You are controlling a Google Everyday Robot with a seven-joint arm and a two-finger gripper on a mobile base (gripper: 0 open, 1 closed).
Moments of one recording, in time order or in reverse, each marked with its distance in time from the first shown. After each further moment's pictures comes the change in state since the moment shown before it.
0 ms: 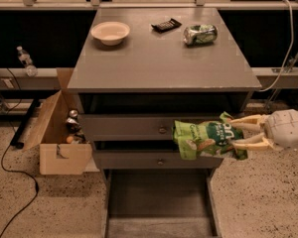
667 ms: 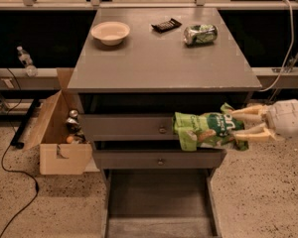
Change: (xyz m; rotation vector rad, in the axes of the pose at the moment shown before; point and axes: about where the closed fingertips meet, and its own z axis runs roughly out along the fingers) arm -0.015 -0.018 -0.007 0.010 0.003 -0.014
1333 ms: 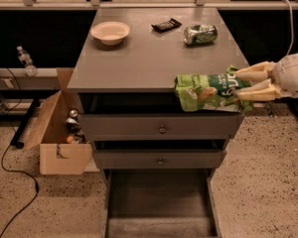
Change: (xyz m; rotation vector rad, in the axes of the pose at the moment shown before) arm -0.060 -0.080 -0.031 0.060 0.095 0.009
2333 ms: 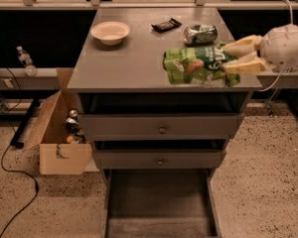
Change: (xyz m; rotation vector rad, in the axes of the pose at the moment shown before) arm -0.039 -0.057 0.014 0.041 -0.013 0.000
